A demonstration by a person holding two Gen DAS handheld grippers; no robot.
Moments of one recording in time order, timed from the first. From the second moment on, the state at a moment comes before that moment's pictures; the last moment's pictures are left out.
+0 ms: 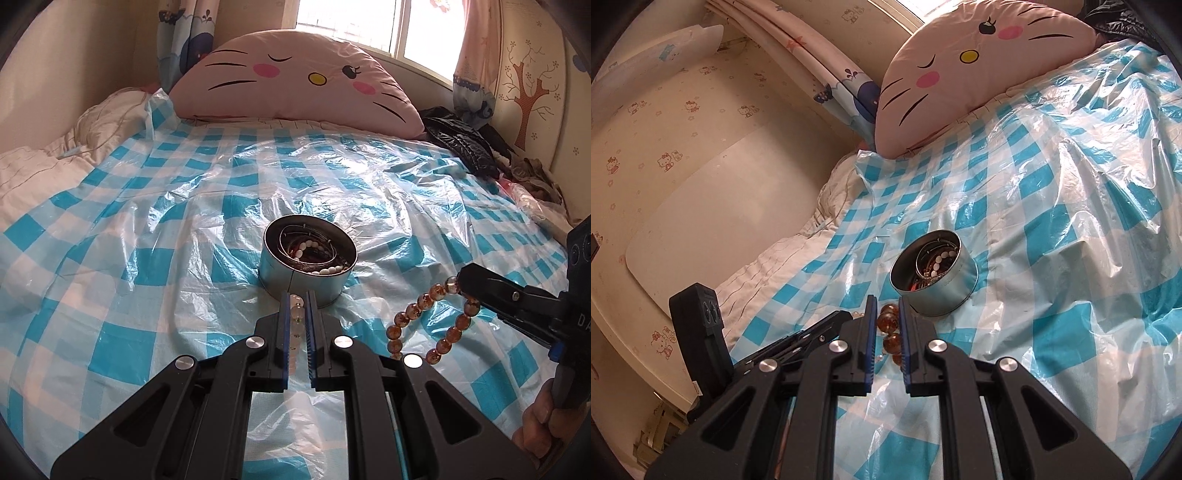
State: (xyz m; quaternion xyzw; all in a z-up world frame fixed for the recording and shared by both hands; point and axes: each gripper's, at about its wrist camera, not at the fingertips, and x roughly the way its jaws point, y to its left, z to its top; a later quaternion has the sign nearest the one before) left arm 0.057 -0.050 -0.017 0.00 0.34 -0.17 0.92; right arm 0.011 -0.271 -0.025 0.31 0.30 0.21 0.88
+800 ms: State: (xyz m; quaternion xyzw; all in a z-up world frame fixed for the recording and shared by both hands) left arm 0.068 -0.031 -0.021 -0.04 0.36 -0.17 0.92; right arm 0.053 -0.242 -0.084 0.08 0.49 0.08 0.86
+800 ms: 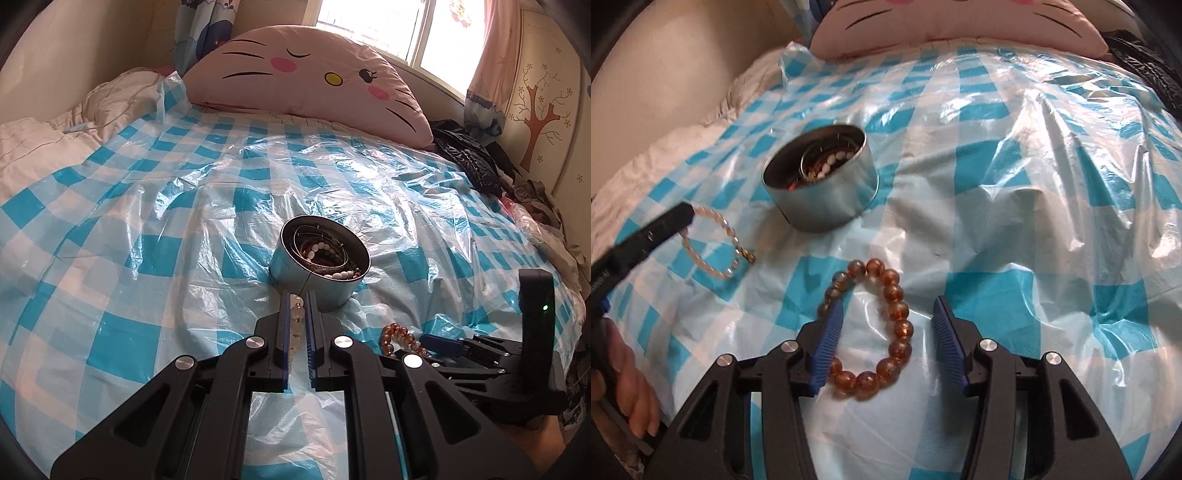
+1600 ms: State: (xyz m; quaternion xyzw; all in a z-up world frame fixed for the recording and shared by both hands) left arm 0.083 -0.032 -0.002 -0.13 0.35 -0.23 0.90; right arm 0.049 -0.285 -0.036 0.43 0.28 0.25 0.82
